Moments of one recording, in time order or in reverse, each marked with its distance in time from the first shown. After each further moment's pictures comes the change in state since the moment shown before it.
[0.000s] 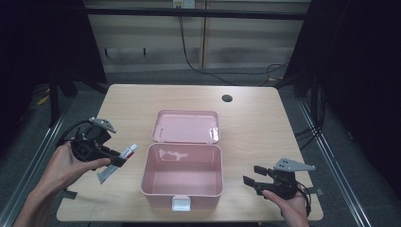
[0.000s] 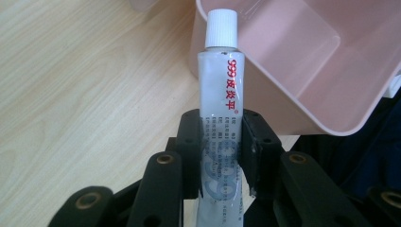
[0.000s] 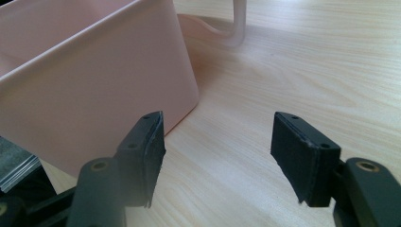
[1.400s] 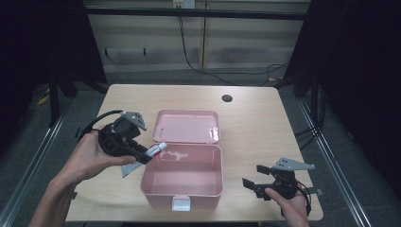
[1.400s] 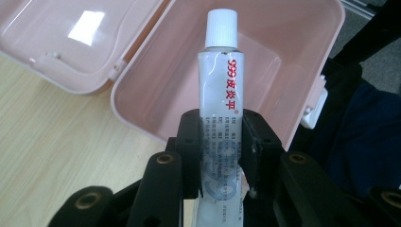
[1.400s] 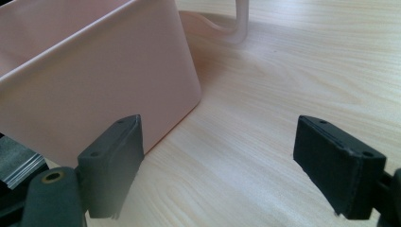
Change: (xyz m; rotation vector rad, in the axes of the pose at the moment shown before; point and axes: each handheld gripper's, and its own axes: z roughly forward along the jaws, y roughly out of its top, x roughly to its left) left arm -0.057 0.066 -0.003 0.001 -0.054 0.225; right arm -0.001 0.001 0.001 0.016 0.015 0.012
